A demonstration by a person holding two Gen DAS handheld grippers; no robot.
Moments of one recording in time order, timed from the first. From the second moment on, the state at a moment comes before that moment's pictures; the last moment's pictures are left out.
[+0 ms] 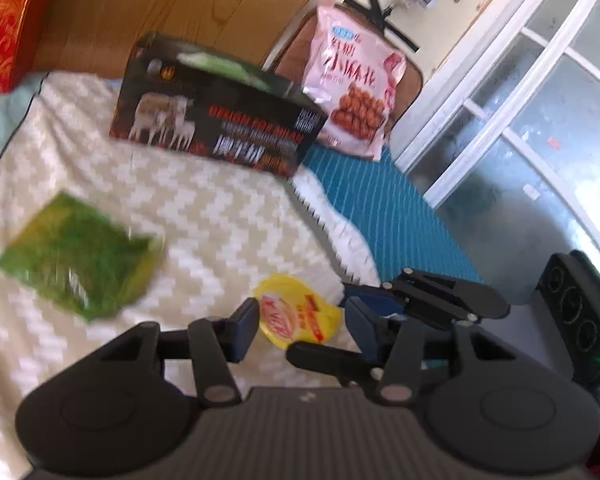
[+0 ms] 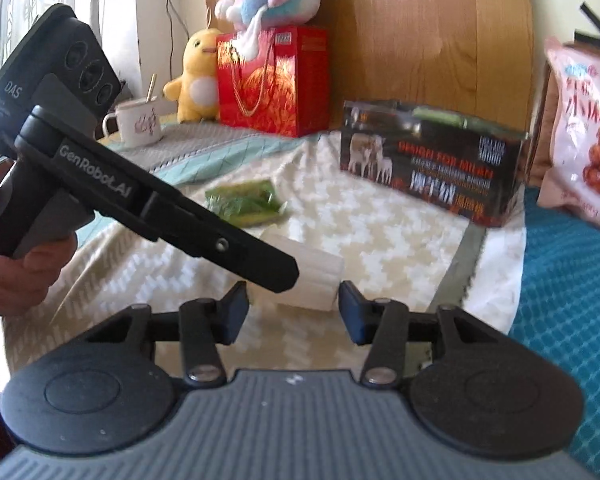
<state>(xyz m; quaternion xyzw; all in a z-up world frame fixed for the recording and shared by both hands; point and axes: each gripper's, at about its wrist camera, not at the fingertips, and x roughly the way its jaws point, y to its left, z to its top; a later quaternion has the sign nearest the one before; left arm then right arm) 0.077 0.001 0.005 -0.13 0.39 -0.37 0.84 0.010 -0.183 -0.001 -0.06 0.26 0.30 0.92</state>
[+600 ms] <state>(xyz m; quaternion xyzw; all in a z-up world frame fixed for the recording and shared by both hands) 0.240 -0.056 0.065 -0.11 0.32 -0.31 0.89 0.157 -0.200 0.052 -0.03 0.16 0.18 0.97</state>
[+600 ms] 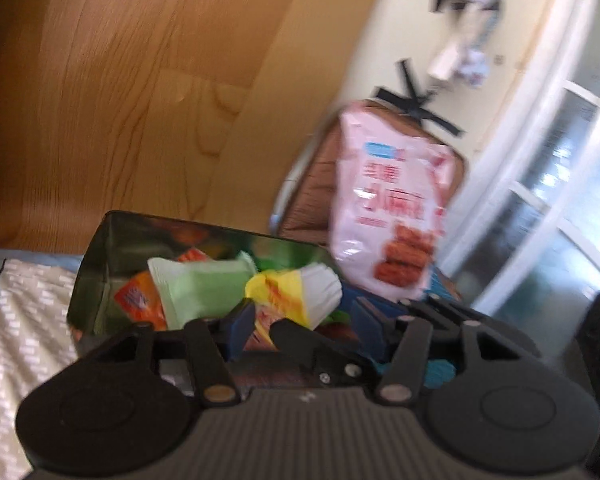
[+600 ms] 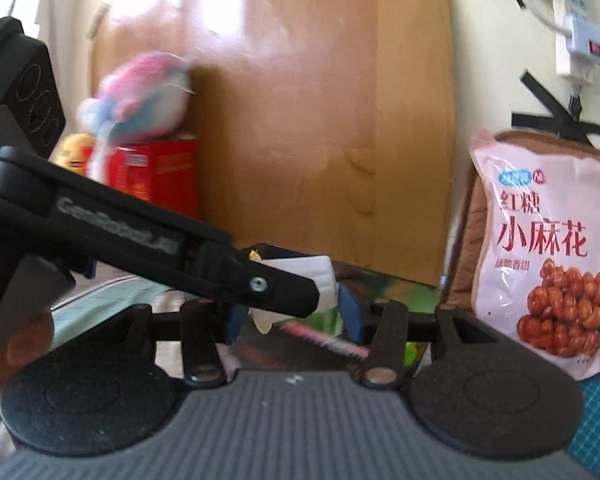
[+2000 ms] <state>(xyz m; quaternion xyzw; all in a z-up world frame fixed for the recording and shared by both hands) 0.100 0.089 -0.005 -0.18 0.35 -0.22 0.89 0.112 -0.187 -0.032 0.34 0.38 0.29 0.81</state>
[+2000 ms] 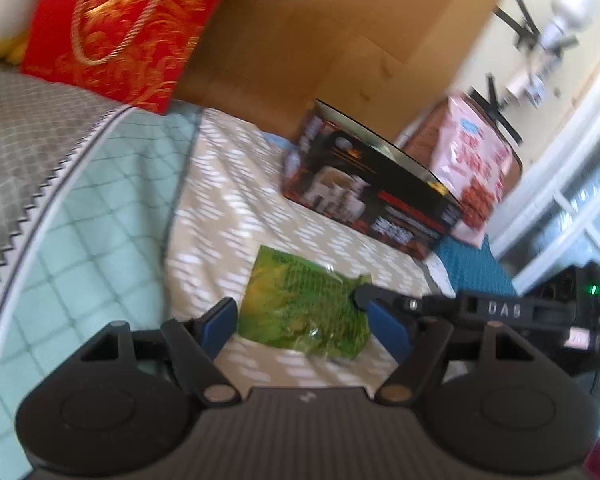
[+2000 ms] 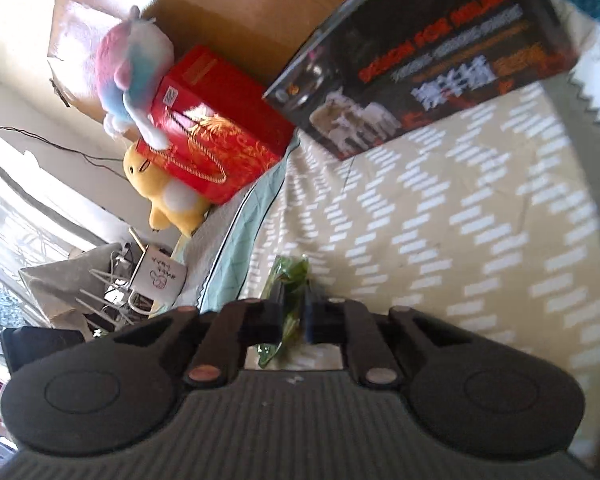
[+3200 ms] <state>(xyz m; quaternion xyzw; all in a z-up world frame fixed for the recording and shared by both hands) 0.102 0.090 -0.014 -0.33 0.36 -0.34 0.80 0.074 -0.258 -0.050 0.46 0.33 0.32 0.76</state>
